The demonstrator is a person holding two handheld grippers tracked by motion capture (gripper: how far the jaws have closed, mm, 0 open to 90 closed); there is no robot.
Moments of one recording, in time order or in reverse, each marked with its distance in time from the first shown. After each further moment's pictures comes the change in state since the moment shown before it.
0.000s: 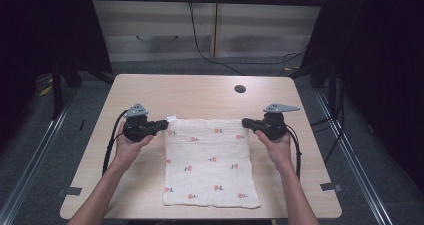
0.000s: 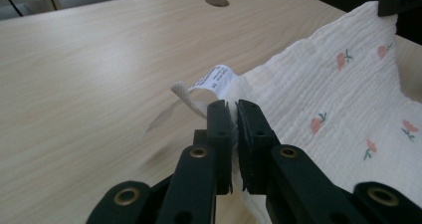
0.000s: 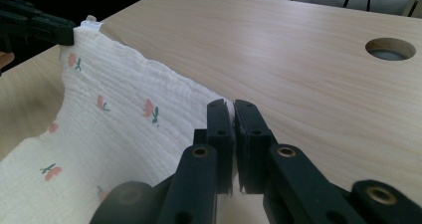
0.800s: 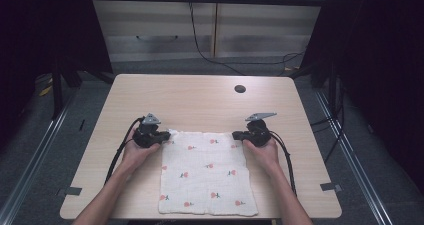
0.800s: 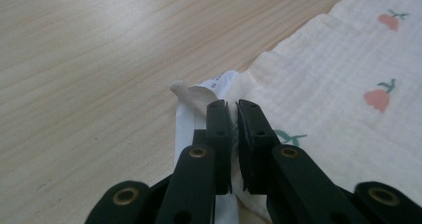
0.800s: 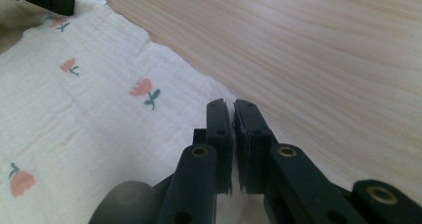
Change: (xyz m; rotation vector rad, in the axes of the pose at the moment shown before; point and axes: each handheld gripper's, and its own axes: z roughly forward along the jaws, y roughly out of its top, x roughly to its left) left arm 0.012 -0.038 0.044 0.233 0.070 0.036; right arm -0.001 -0.034 0.055 0.217 0.002 -0.004
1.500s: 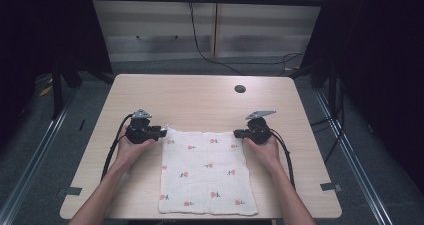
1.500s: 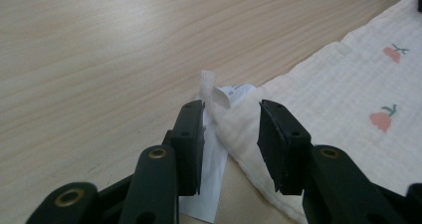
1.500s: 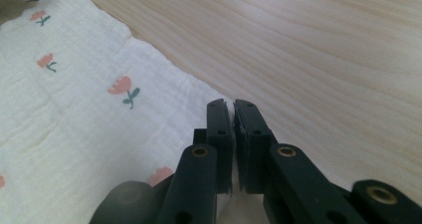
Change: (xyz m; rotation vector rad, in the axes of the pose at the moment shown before) left arm 0.018 0.001 -0.011 -0.039 0.002 -0.111; right arm -0.009 0.003 0.004 0.021 -0.025 -0.016
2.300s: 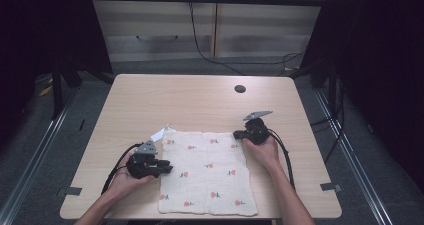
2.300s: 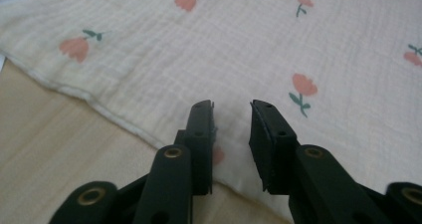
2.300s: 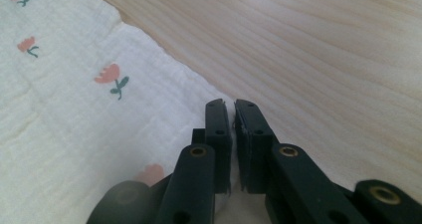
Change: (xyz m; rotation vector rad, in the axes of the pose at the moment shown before) left arm -0.073 -0.050 -0.036 0.107 -0.235 0.186; right arm 0.001 -0.001 0.007 0.045 -0.021 -0.023
